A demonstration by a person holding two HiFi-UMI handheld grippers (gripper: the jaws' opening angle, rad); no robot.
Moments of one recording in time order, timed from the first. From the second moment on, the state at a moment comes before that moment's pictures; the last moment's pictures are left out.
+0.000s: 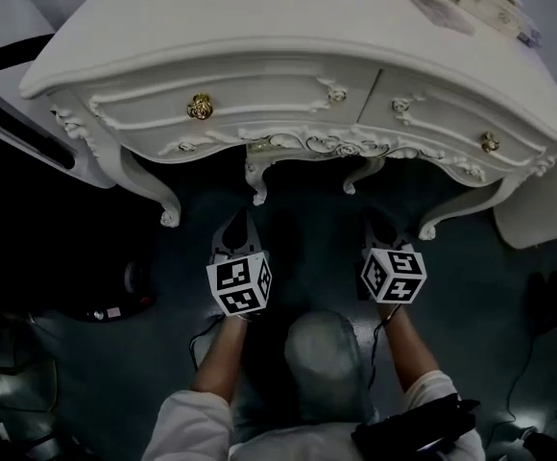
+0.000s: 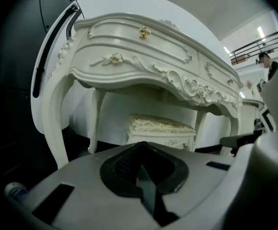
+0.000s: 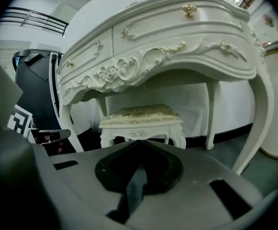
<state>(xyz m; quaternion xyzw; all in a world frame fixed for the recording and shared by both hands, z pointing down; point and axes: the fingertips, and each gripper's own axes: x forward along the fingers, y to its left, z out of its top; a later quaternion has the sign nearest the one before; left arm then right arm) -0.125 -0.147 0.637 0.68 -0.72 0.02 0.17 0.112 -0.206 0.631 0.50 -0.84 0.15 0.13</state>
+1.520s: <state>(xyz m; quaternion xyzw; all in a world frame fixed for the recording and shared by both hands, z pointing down) -0.150 -0.261 0.772 0.65 -0.74 0.15 0.11 0.168 -0.235 0.740 0.54 -0.82 0.20 0.09</state>
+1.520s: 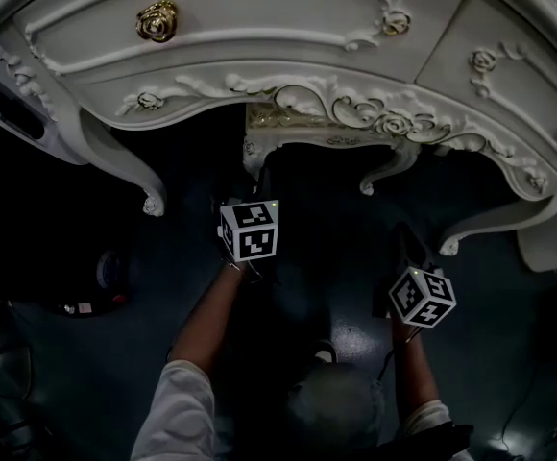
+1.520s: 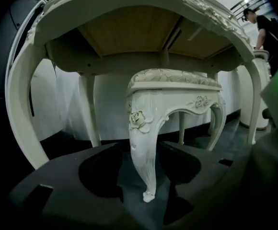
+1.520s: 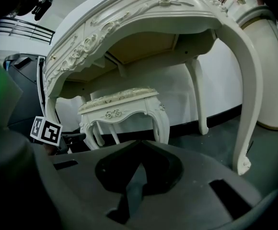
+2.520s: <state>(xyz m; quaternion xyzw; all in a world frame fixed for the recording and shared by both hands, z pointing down) -0.151 -0.302 0.786 0.66 -0.72 0.15 0.14 0.171 -0.266 0.753 0.52 -0.82 0.19 0.12</state>
